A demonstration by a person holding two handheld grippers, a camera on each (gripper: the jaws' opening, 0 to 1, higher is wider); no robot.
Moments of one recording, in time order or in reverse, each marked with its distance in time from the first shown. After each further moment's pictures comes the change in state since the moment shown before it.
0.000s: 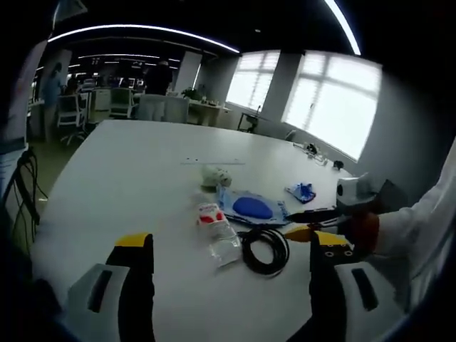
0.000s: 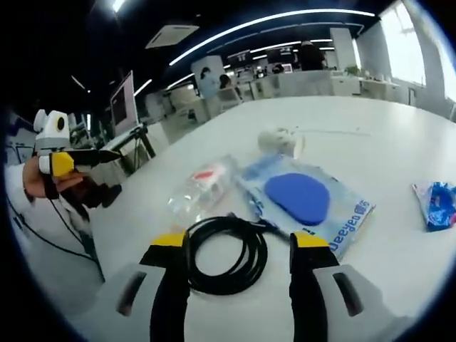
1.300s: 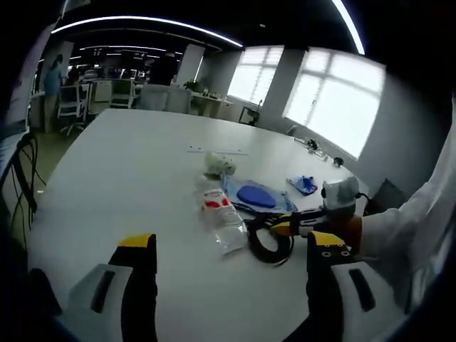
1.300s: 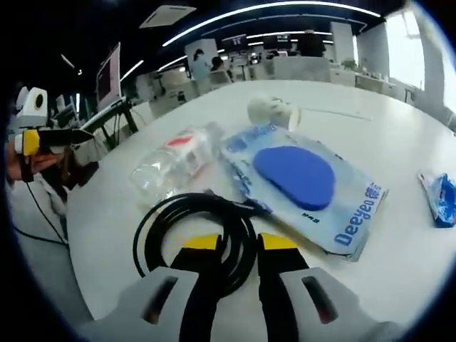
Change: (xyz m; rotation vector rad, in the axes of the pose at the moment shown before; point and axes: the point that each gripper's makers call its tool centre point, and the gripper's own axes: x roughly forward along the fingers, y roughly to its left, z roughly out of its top) left arm -0.001 0.011 -0.021 -0.029 0.041 -0.005; right arm 0.037 -0.017 -0.034 -0.065 0.095 -0.091
